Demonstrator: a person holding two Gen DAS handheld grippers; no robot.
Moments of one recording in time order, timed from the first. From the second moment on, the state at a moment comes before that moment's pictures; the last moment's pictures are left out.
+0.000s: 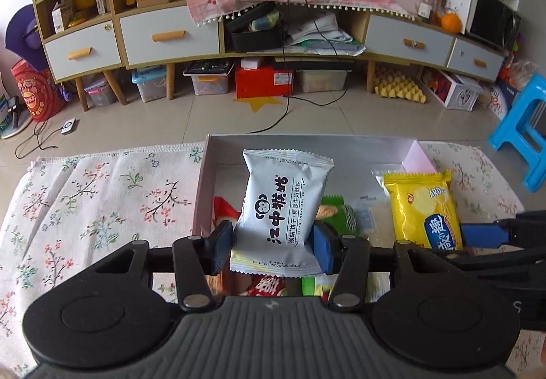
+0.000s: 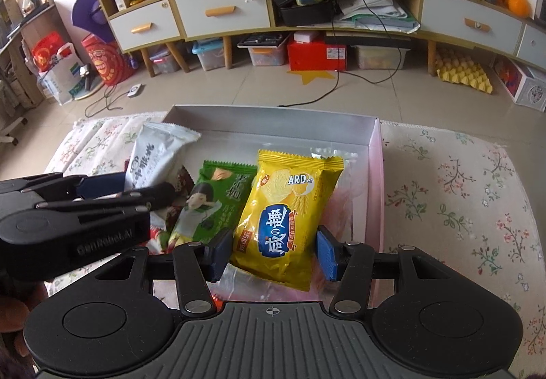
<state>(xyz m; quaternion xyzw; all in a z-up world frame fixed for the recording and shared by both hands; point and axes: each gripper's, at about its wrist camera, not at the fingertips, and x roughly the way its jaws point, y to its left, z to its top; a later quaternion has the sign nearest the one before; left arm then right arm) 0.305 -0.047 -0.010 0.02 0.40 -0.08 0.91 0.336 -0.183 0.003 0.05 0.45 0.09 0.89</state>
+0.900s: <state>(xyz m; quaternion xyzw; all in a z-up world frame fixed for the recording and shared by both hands) 0.300 -0.023 0.005 0.01 0.39 -0.07 0.92 0.370 -0.205 0.001 0.17 0.40 0.11 0.89</state>
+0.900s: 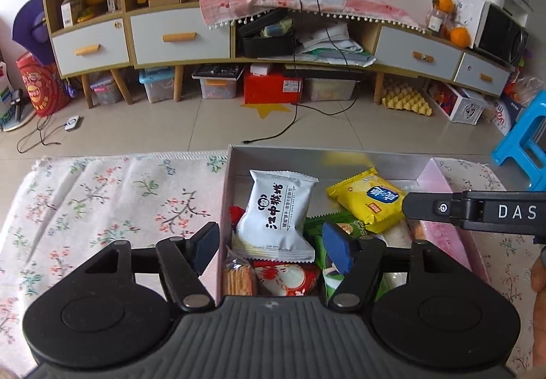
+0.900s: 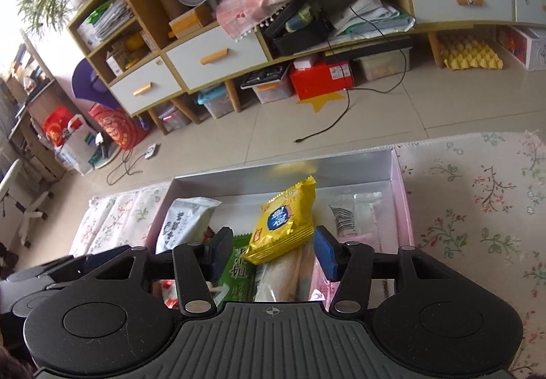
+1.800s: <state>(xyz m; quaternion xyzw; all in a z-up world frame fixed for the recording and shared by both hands) 0.174 0.018 0.021 0.02 0.45 -0.03 0.89 0.198 -0.181 0.066 0.07 0.46 0.09 0.88</state>
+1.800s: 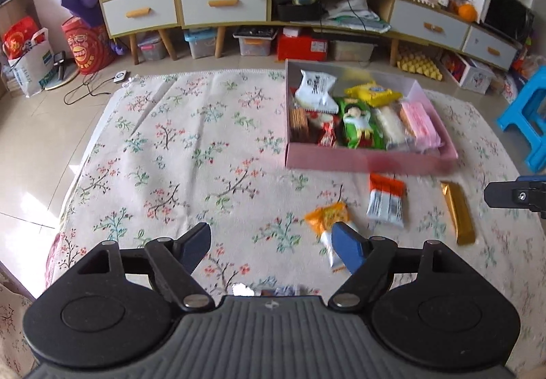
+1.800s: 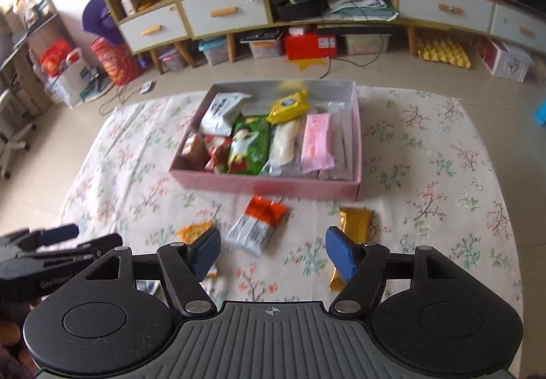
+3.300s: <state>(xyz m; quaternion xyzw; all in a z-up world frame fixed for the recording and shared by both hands) 0.143 0.009 -0.056 0.14 0.50 -0.10 0.85 0.202 -0.208 -0.010 0.02 0.54 0.06 0.84</state>
